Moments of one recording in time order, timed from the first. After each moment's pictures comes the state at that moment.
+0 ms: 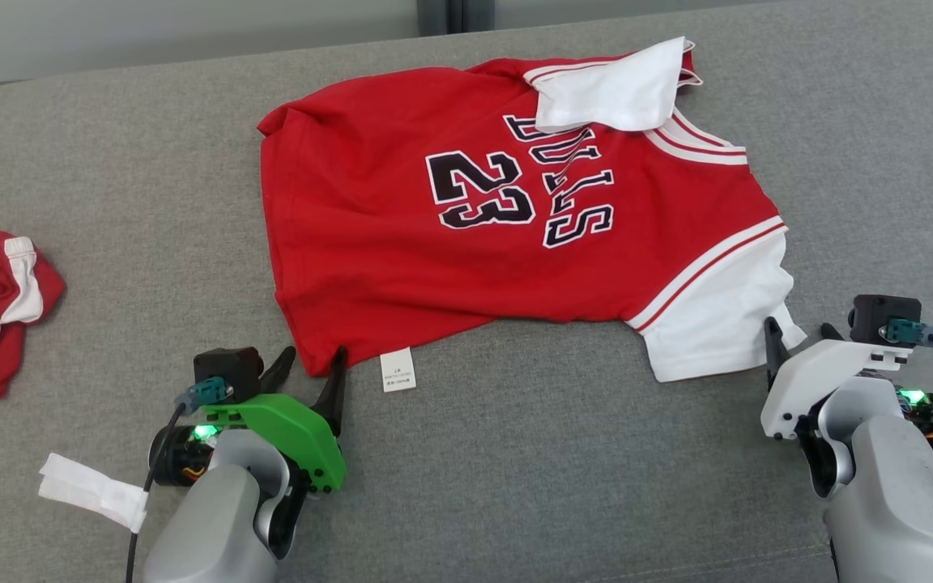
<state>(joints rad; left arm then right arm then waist) -0.46 0.07 -0.33 0.85 -0.48 -0.12 -0.13 -0.42 -0.06 -0.24 0.66 0.03 0.13 0.10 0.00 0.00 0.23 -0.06</state>
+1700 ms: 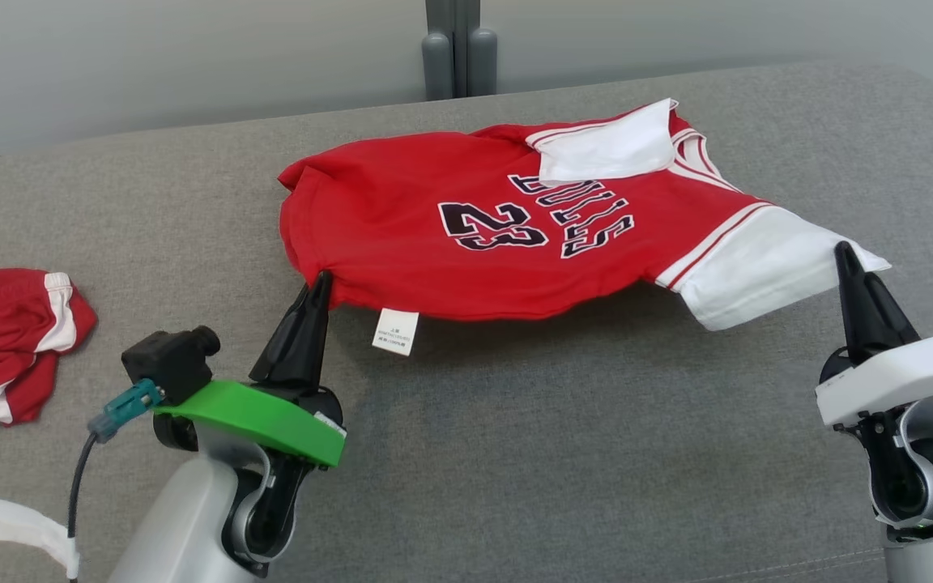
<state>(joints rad) -0.34 0.18 -0.41 0.30 -0.81 -0.13 -0.19 -0.17 -0.10 -0.14 -0.01 0.44 0.13 0.13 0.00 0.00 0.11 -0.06</state>
